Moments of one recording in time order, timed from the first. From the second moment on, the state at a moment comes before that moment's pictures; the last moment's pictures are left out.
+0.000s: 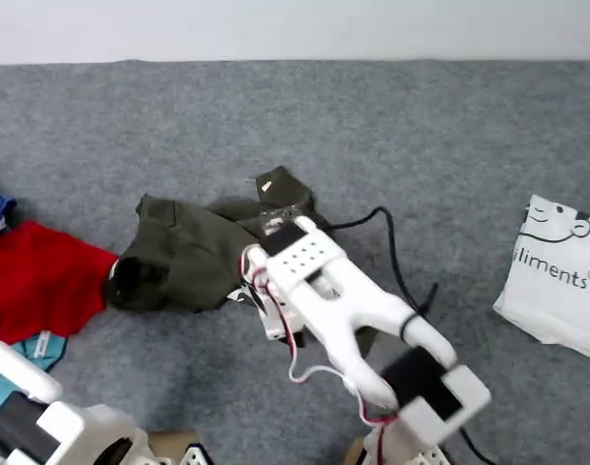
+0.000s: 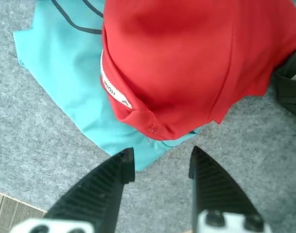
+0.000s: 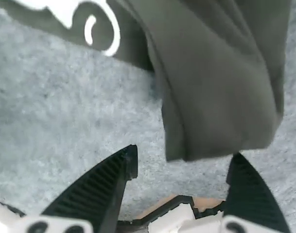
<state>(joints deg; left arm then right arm) -61.5 -3.5 1.5 97.6 -23.3 -40.7 6.9 17.0 88.0 -26.2</state>
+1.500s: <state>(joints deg) -49.3 -3.5 5.8 98.1 -23.3 -12.3 2.5 4.7 100.5 16.3</state>
